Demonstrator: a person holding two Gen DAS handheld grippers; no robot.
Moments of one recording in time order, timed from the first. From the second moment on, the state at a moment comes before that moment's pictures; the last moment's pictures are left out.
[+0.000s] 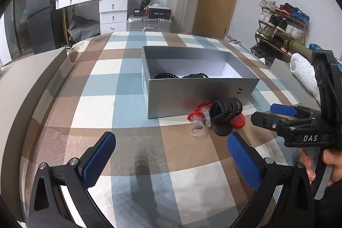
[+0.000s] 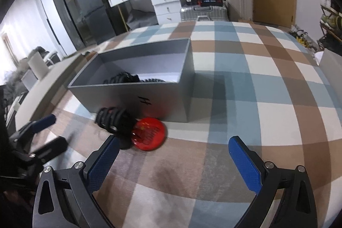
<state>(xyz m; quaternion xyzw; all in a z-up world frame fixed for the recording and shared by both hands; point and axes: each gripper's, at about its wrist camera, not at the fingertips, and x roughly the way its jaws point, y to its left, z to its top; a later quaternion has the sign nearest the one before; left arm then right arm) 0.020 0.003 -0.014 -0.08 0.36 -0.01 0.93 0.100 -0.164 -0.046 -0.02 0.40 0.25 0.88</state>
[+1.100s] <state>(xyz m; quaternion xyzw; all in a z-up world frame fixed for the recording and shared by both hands) 0.024 0.009 -0.017 -0.09 0.38 0.00 0.92 0.114 -0.131 -0.065 -0.11 0.43 0.20 0.87</state>
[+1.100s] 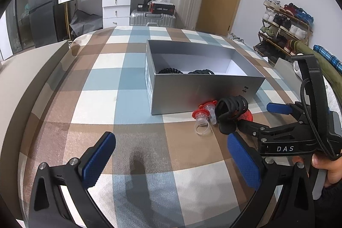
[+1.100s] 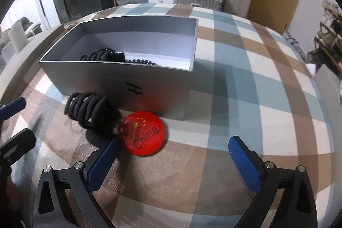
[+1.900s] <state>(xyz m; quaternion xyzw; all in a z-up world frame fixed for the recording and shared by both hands) 0.024 0.011 -0.017 -0.10 0.38 0.00 0.92 0.113 -0.132 -0.060 -0.11 0.42 0.20 0.88</state>
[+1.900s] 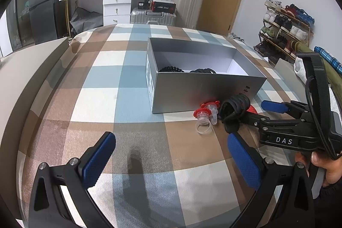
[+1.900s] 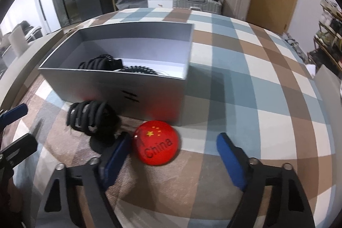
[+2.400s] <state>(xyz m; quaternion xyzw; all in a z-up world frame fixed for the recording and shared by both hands) 0.025 0.011 -0.017 -0.10 0.38 0.00 0.92 0.098 -0.132 -0.054 -0.11 0.40 0.25 0.88</state>
